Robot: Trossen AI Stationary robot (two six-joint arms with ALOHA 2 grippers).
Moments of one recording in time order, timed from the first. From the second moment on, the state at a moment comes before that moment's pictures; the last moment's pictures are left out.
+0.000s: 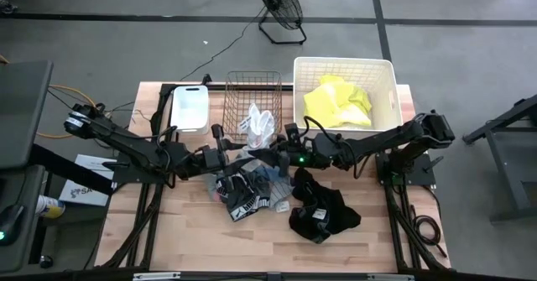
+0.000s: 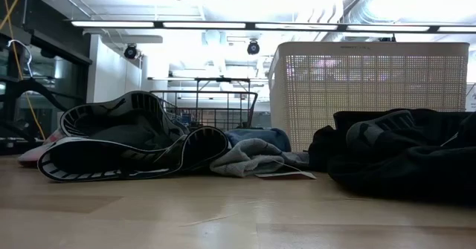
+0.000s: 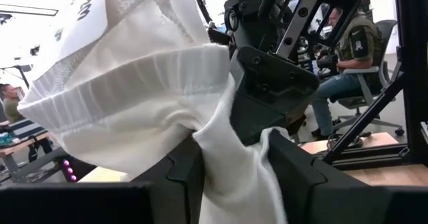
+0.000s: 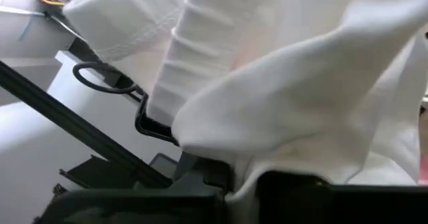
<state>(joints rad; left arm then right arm) -0.35 1.19 0.82 0.62 -0.61 0.37 0.20 1.62 1.17 0.60 0.25 0.89</state>
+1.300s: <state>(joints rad) -0.23 1.19 0.82 0.39 -0.75 0.16 0.20 1.31 1.17 -0.11 0.35 0.81</state>
